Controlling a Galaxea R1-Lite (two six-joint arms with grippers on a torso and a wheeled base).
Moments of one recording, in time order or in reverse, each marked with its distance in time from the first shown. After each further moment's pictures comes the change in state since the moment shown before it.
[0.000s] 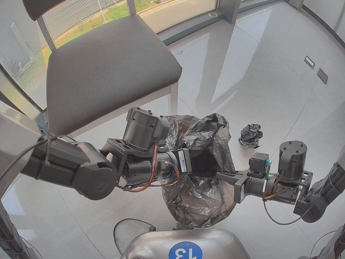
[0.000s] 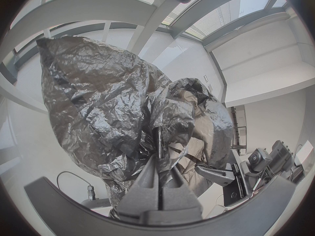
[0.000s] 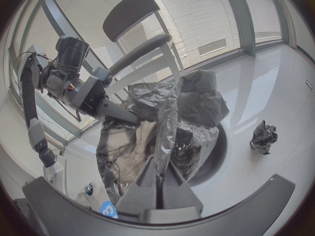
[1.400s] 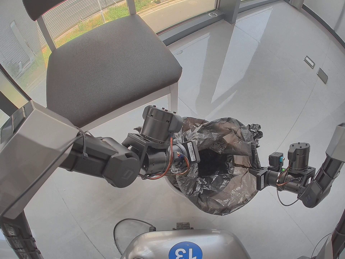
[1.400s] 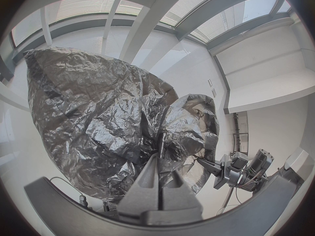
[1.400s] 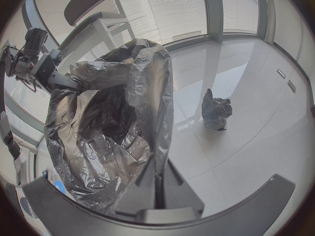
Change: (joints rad) left arm 0.026 0.162 -0.178 -0.005 0.001 -0.028; right arm -0.341 0.169 0.019 -0.033 0.001 -0.120
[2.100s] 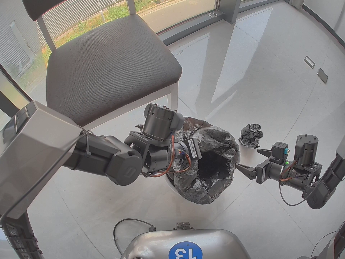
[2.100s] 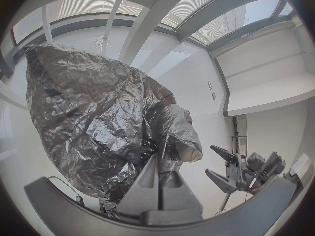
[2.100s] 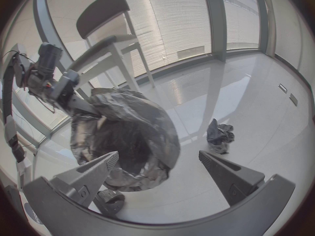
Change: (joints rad) left arm 0.001 0.016 -0.029 -0.004 0.003 -0.026; right arm 0.056 -0.112 0.008 -0.053 0.003 0.011
